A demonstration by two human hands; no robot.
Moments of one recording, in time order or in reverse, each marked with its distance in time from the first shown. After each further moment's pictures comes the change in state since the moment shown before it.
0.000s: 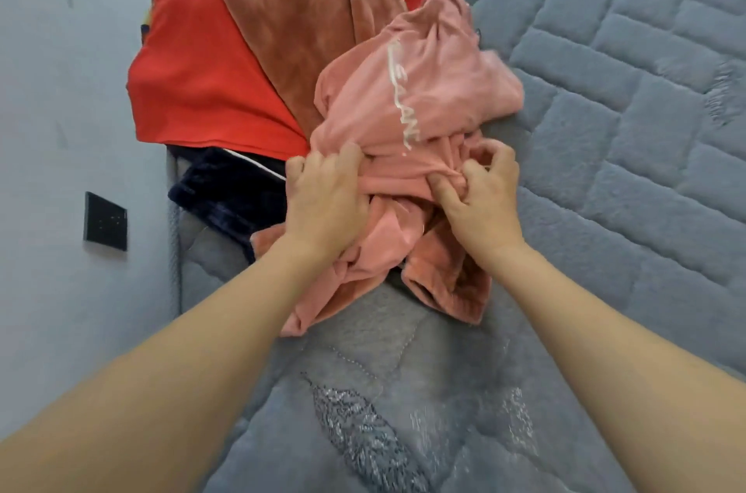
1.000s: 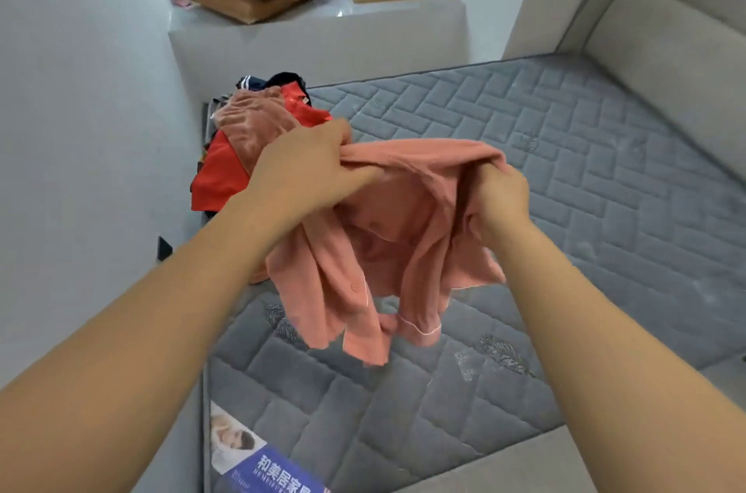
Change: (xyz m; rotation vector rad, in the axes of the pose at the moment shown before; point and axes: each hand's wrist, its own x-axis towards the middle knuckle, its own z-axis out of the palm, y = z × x) left_hand -0.146 0.335 -0.515 -0.174 0.037 0.106; right_hand -0.177 -0.178 -0.554 0.659 0.265 0.575
